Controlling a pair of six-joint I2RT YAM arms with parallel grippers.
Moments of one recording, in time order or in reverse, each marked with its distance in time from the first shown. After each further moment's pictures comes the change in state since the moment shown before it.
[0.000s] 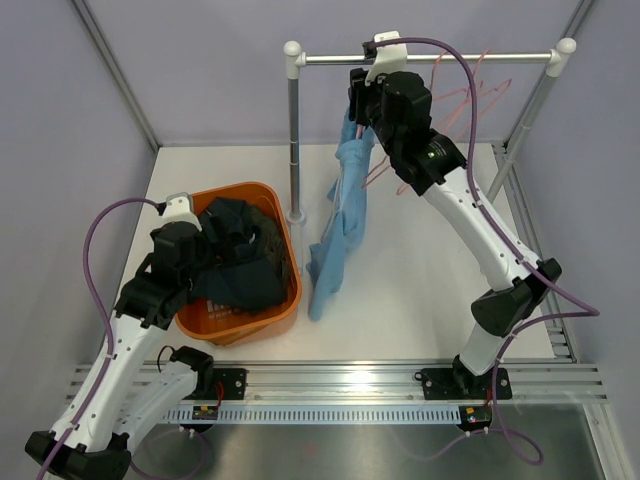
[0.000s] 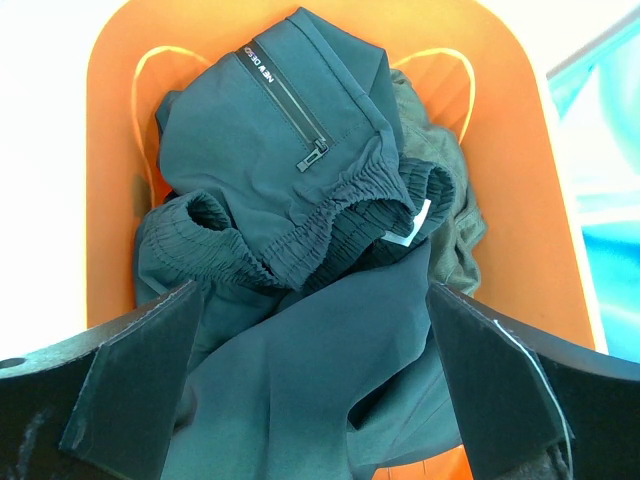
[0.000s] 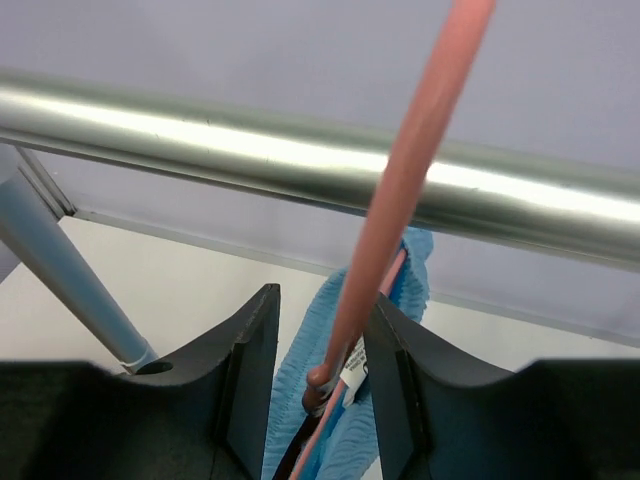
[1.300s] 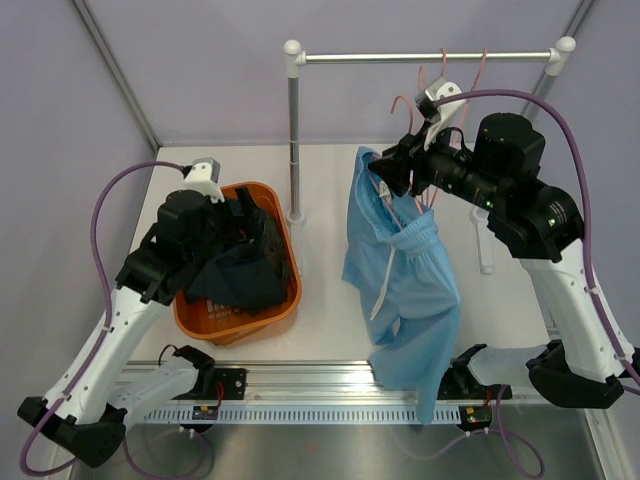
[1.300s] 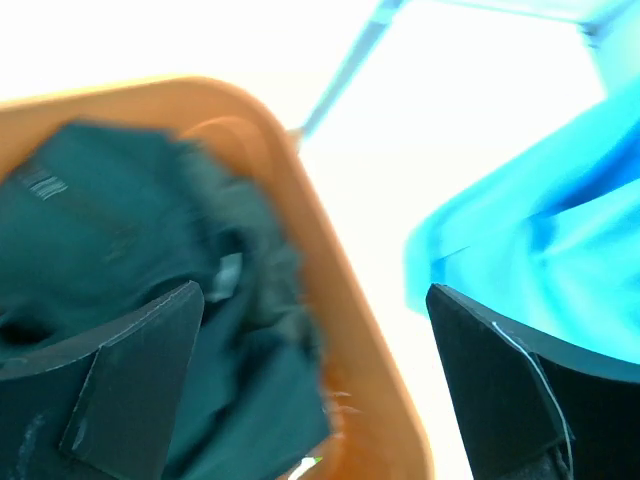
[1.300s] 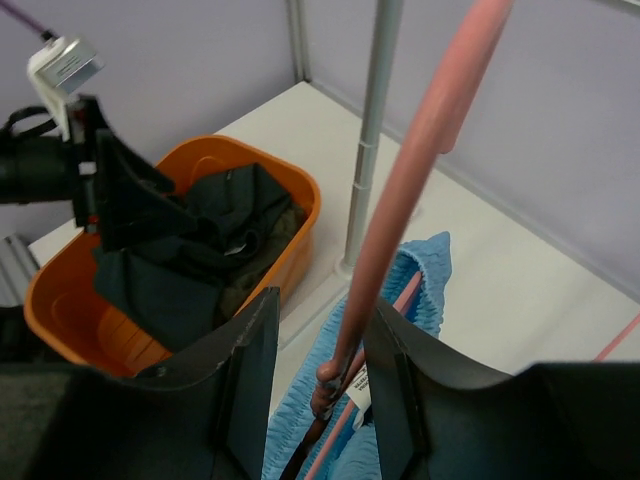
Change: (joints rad) left arm -0.098 0.166 0.225 0.083 0.231 0.001; right arm 0.000 -0.463 -0.132 -0.451 -0.554 0.000
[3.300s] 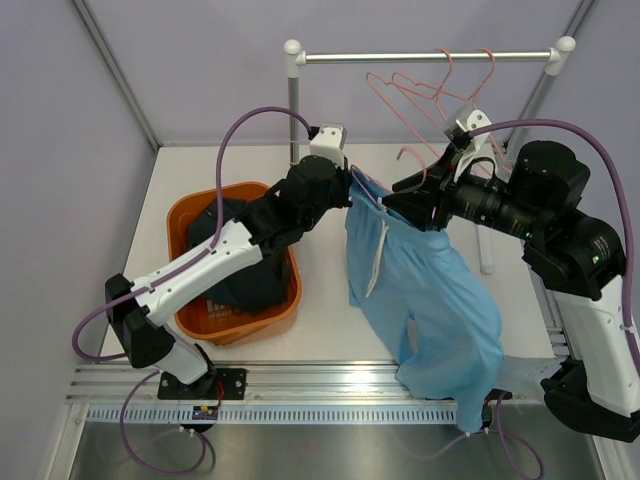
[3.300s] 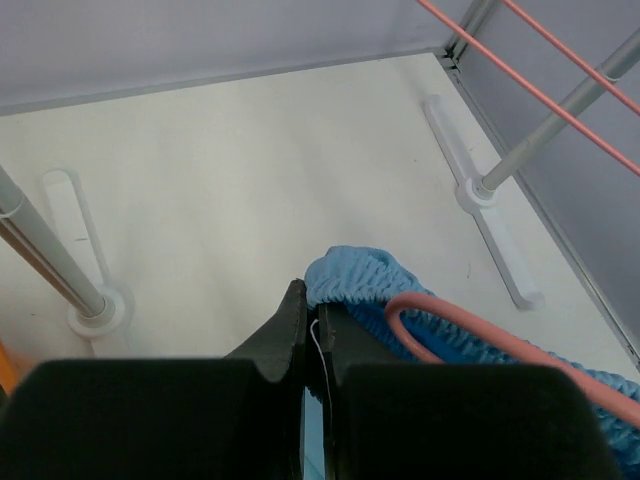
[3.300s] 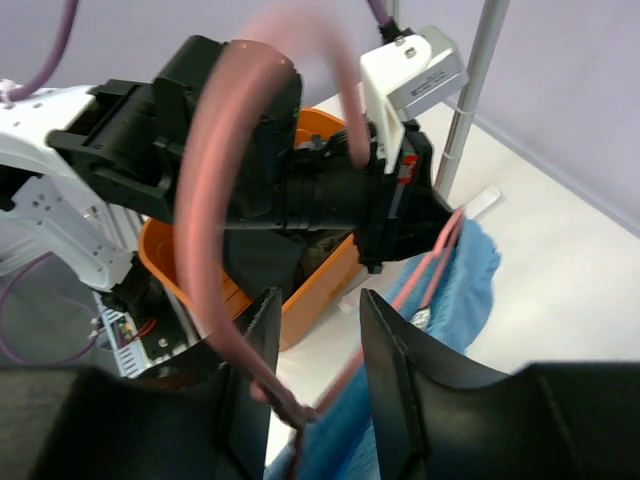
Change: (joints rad) left arm -0.464 0.624 0.451 0.286 -0.306 0.038; right arm 0.000 -0.153 -0.056 -0.097 -0.179 0.056
